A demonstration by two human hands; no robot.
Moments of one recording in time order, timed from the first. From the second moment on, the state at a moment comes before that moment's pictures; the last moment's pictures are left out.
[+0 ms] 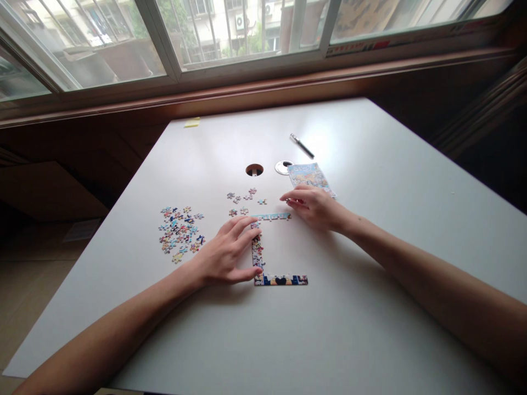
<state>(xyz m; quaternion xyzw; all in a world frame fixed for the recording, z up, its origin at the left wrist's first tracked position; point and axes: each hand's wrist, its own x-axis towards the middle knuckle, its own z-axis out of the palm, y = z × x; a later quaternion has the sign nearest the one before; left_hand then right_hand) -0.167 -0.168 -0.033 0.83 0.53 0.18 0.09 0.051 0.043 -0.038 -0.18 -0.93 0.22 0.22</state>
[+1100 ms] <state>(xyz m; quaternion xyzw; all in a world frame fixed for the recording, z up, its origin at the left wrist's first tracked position) -0.167 -0.168 -0.034 0.83 0.52 0.19 0.09 0.049 0.045 -0.036 -0.21 -0.90 0.33 0.22</state>
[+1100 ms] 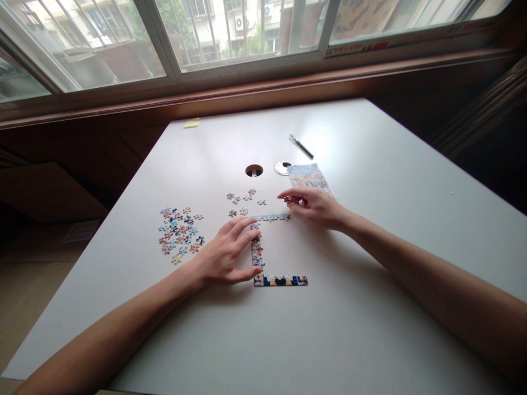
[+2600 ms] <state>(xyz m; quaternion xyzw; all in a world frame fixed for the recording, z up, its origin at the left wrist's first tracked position) -0.168 -0.168 -0.035 0.83 0.52 0.19 0.08 0.050 0.047 -0.039 -0.20 -0.90 0.28 0.28</state>
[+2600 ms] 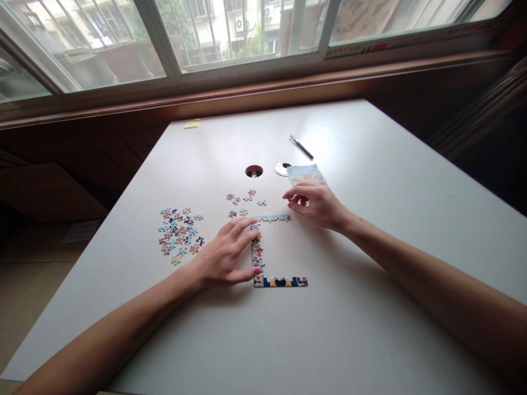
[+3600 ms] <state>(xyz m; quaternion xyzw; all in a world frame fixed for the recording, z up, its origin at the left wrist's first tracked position) -0.168 -0.168 -0.034 0.83 0.52 0.19 0.09 0.050 0.046 -0.037 -0.19 -0.91 0.28 0.26</state>
